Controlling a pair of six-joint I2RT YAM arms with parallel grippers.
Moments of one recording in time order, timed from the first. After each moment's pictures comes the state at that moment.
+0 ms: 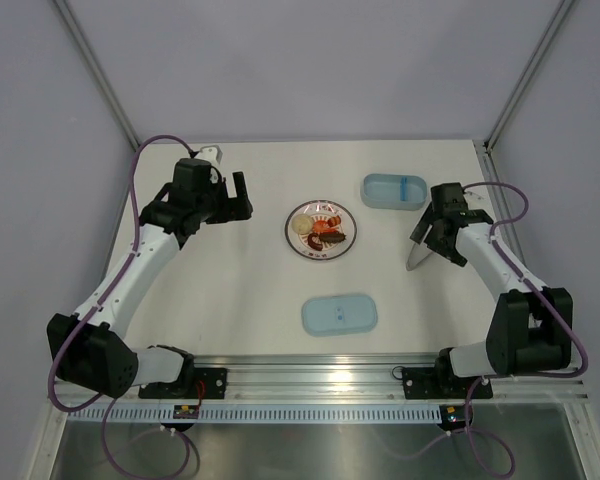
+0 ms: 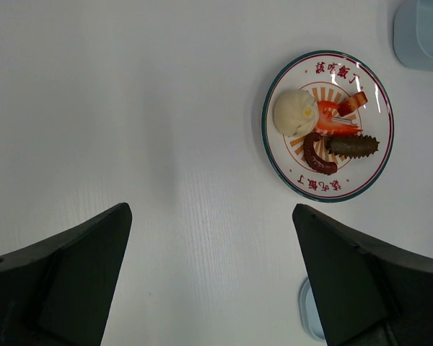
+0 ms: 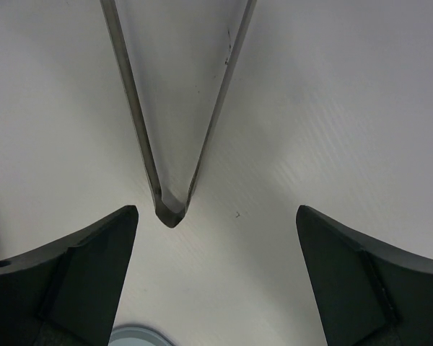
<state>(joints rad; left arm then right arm) -0.30 1.30 1.20 -0.58 0.00 -0.34 0.09 1.39 1.00 -0.69 0.34 0.63</state>
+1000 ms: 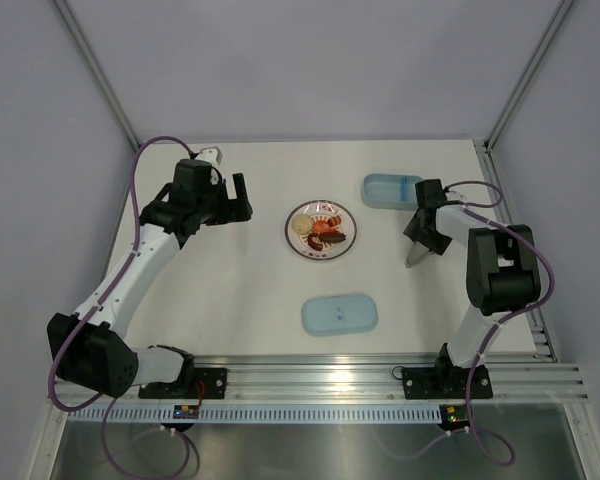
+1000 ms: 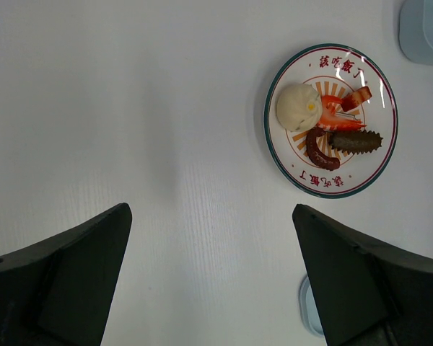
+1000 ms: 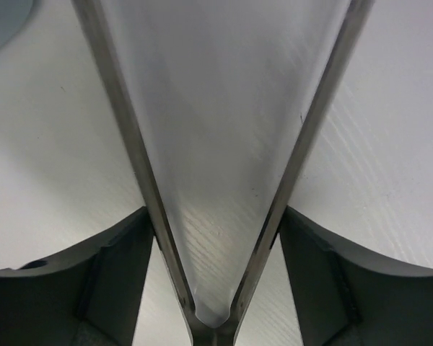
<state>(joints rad) -0.30 1.30 1.20 -0.60 0.00 -0.35 0.08 1.80 1.08 -0.43 0.35 0.67</state>
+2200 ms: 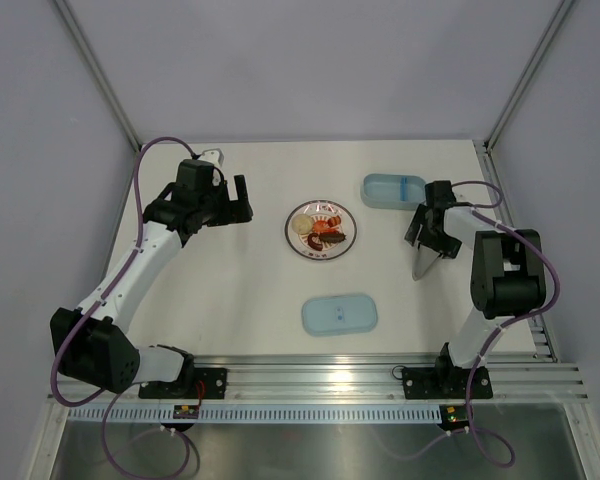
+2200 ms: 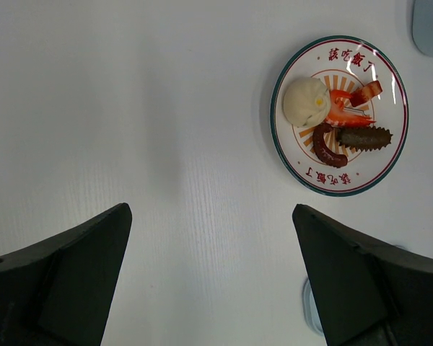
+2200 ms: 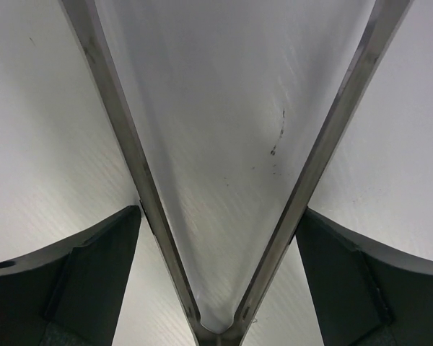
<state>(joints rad) -0.30 1.32 1.20 -0.61 0.00 -0.35 0.03 1.77 1.06 -0.46 0.25 0.47</state>
